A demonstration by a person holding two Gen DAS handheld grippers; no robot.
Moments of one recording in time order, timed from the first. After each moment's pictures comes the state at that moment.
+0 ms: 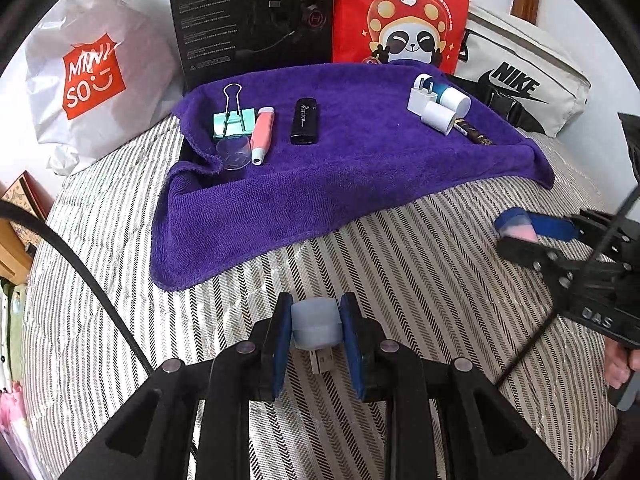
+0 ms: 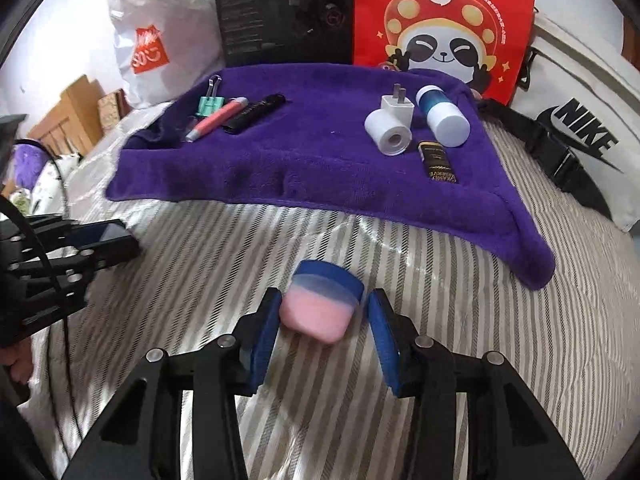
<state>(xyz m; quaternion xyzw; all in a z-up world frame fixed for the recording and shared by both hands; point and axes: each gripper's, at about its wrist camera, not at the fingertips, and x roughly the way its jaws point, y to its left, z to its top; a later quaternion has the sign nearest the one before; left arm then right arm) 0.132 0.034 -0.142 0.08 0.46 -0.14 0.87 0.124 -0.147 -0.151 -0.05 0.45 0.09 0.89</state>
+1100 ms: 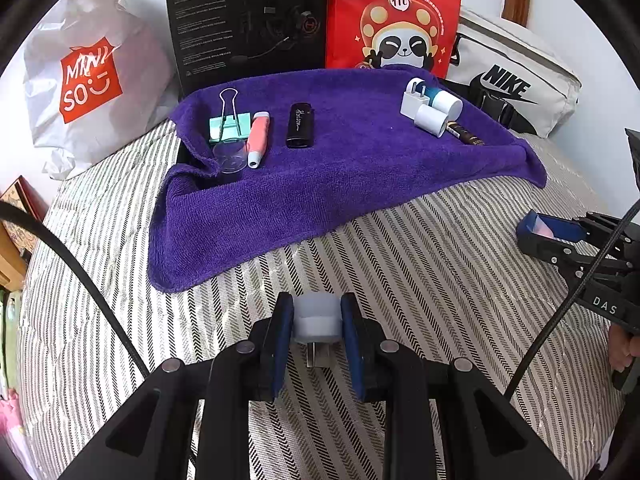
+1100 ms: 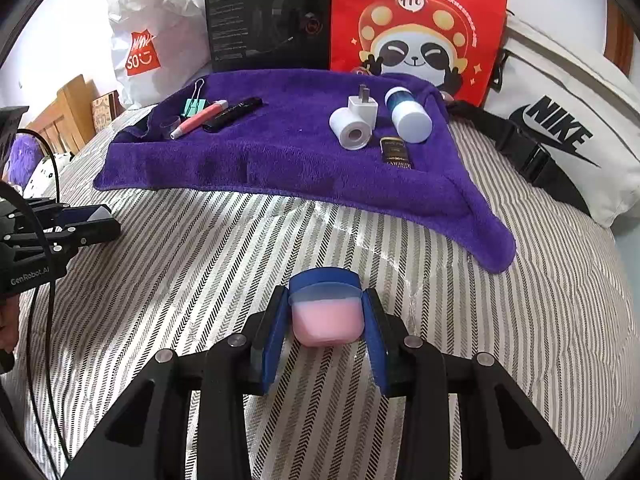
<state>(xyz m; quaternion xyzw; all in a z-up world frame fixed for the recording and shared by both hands) 0.122 0.039 -0.141 0.08 0.44 -0.15 0.88 0.105 -0.174 -0.152 -0.06 0.43 0.08 0.90</state>
